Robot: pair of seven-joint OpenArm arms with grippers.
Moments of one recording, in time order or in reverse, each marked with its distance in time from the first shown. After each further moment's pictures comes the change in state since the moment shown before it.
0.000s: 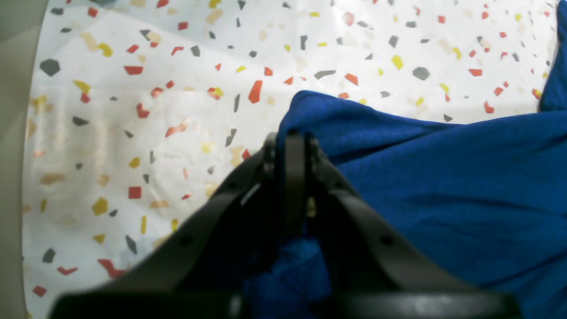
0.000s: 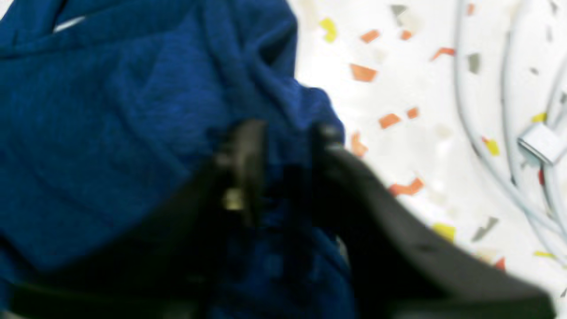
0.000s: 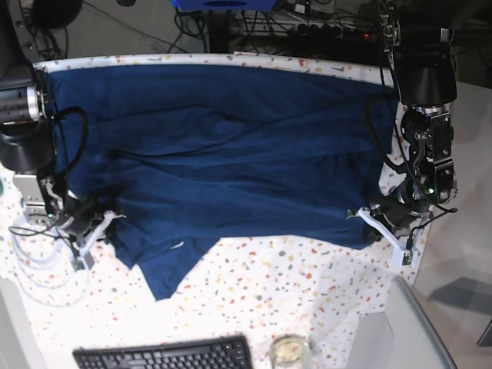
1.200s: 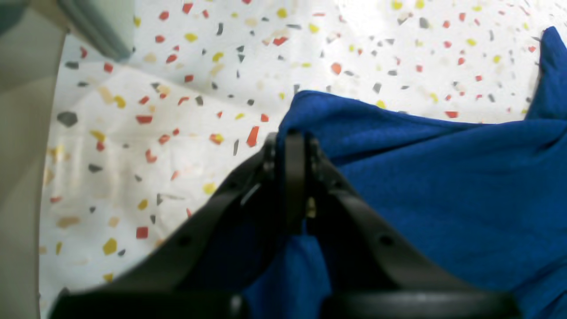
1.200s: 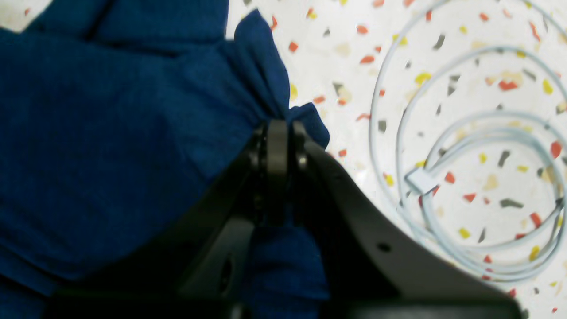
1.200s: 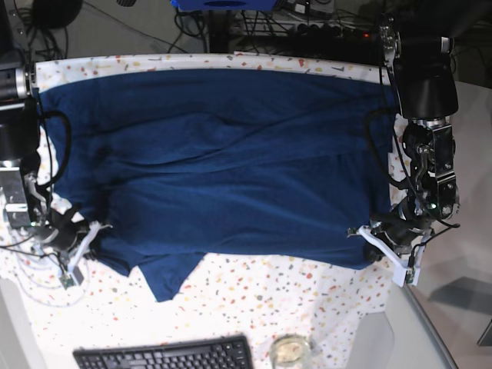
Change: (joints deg) left arm -3.2 0.3 0.0 0.3 0.0 0.0 -0.2; right arm -5.8 4.2 -0.1 20.1 -0.1 0.0 -7.7
